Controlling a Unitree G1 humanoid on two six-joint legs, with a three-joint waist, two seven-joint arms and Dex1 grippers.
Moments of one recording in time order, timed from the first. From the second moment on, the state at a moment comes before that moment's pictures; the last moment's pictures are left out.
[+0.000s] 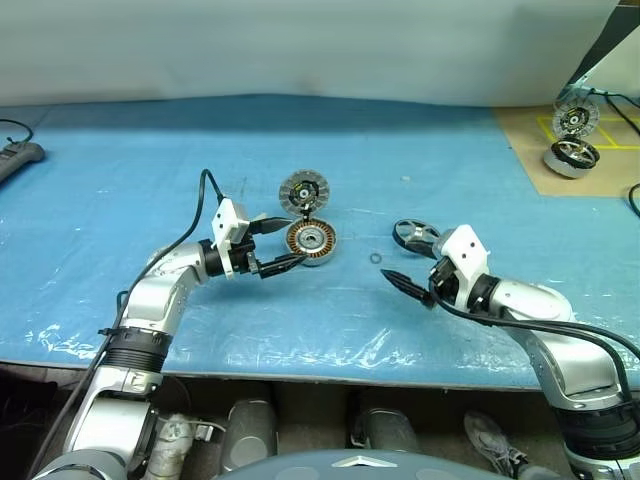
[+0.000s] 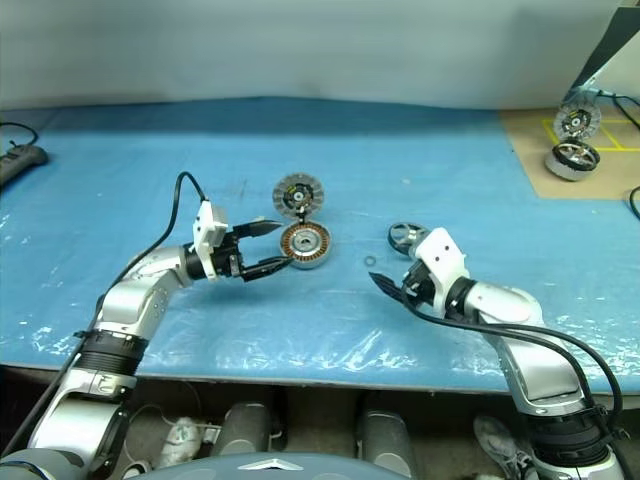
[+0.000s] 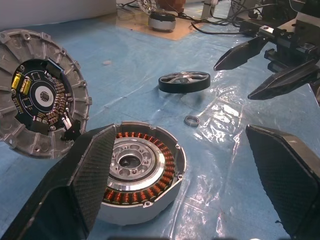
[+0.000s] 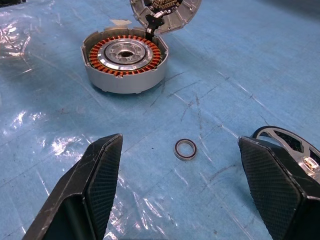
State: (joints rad) left arm -0.42 0.41 -0.04 0.19 -0.41 0.17 -1.11; right arm -0.07 -0.61 -0.03 -0.46 0.27 0.61 0.68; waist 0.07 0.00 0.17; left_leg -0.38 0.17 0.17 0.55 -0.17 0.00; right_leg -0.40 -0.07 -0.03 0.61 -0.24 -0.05
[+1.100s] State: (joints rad) left arm -0.44 0.43 -0.03 0.24 -0.39 0.16 -1.10; right arm -0.29 -0.65 0.11 -0.42 0.24 0.58 0.77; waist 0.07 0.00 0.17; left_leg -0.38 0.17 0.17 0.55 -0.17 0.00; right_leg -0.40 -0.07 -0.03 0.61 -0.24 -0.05
